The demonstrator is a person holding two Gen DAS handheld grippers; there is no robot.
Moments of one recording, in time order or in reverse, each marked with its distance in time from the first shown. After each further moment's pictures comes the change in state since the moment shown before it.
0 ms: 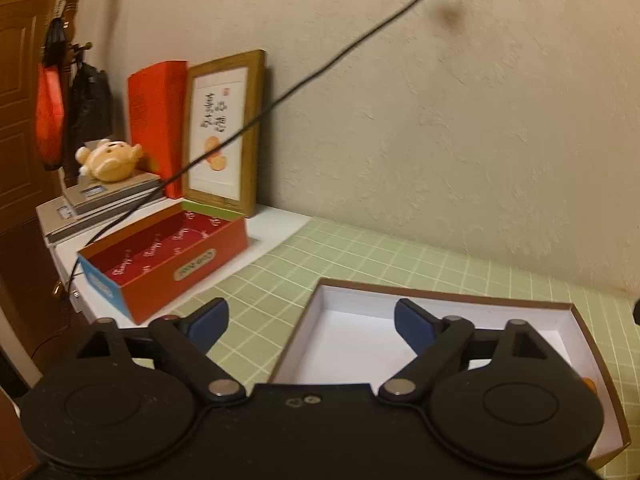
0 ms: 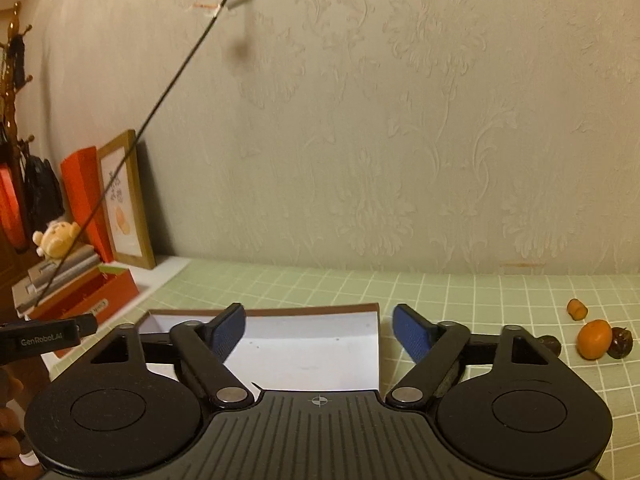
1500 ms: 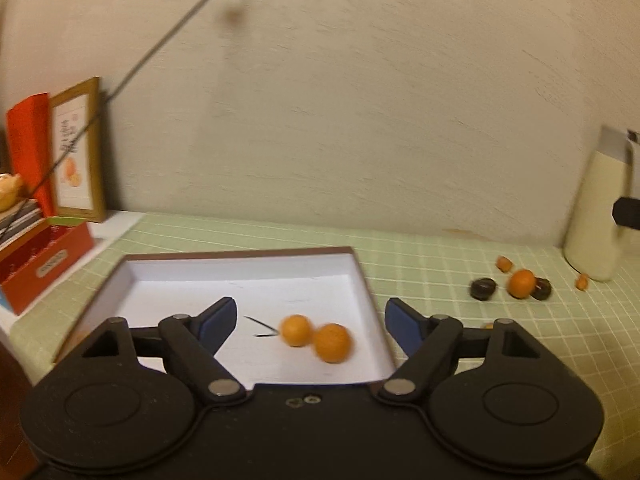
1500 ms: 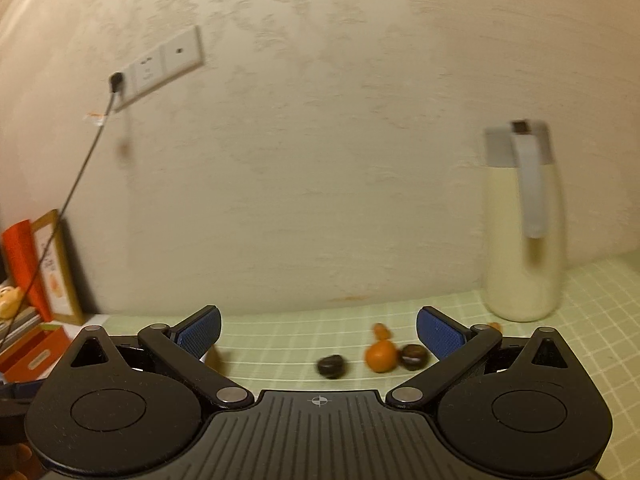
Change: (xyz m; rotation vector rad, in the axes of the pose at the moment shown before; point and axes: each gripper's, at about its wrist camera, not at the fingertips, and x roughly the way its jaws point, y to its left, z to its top) left arm -0.074 -0.155 -0.052 0.186 0.017 -0.332; right arm -0.158 -0.136 0.003 0.112 -0.149 -0.232
